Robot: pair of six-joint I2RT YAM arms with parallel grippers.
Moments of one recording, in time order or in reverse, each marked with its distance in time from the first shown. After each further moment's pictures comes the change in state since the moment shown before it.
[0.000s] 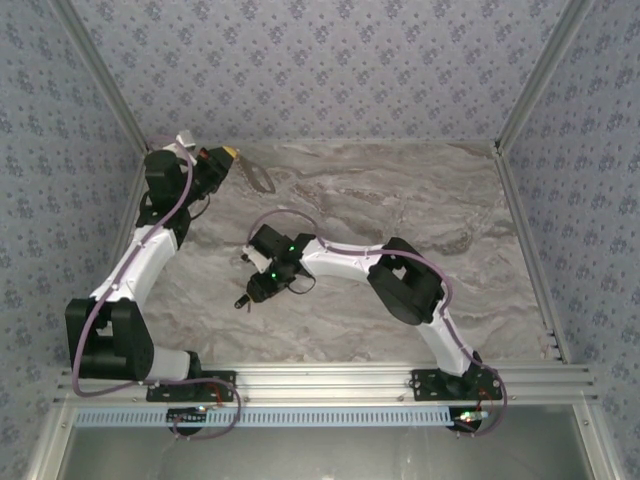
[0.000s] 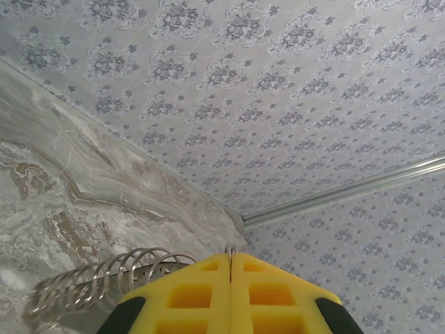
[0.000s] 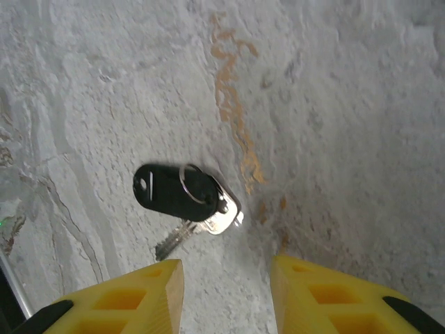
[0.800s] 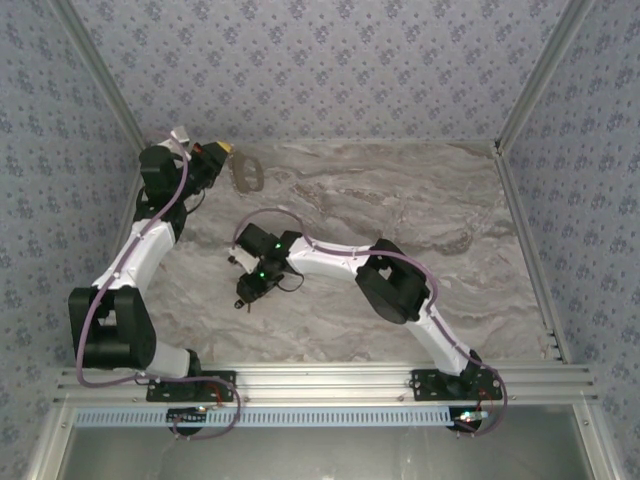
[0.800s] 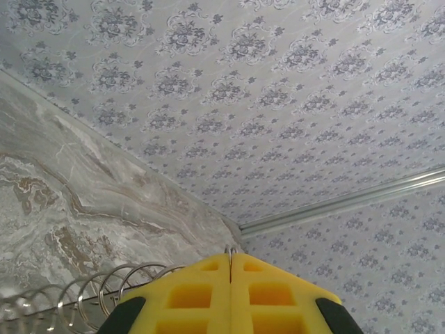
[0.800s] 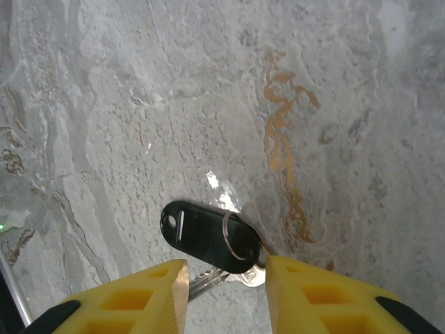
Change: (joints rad) left arm 0.044 0.056 0.030 0.040 0.037 -0.023; right arm 0.022 0.111 0.182 -0.099 -0.016 -0.067
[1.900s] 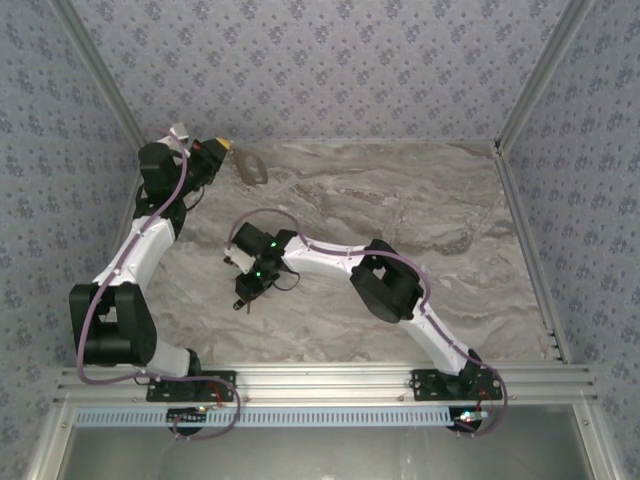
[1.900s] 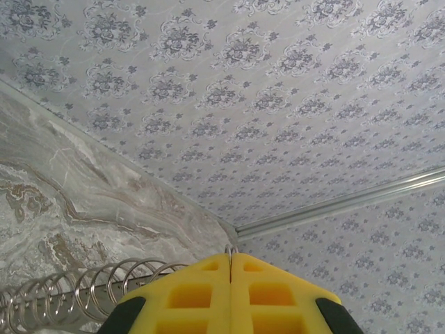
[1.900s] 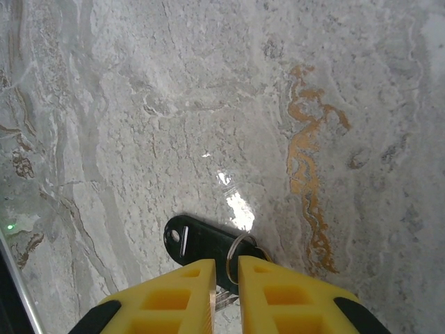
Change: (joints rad) left arm 0.006 0.019 0.020 0.011 0.009 -0.006; right arm 0.003 0.055 0.073 -0.035 -0.041 -0.016
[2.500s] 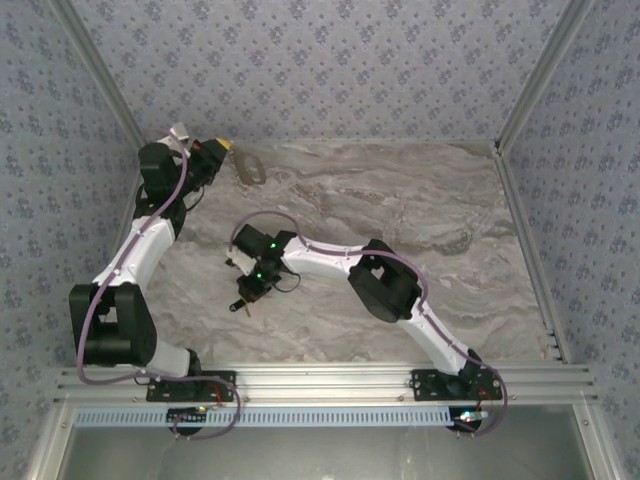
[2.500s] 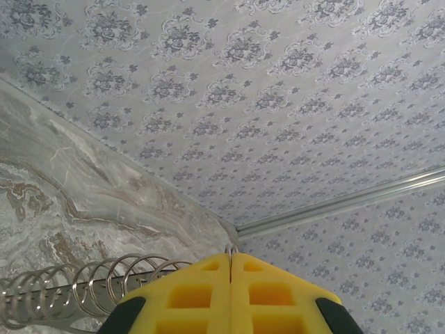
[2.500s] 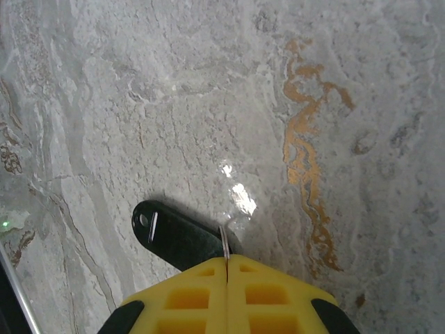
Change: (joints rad) left arm 0.001 -0.001 0.000 -0.011 0.000 0.004; right arm -0.008 0.006 -0.016 -0.010 -0.012 0.014
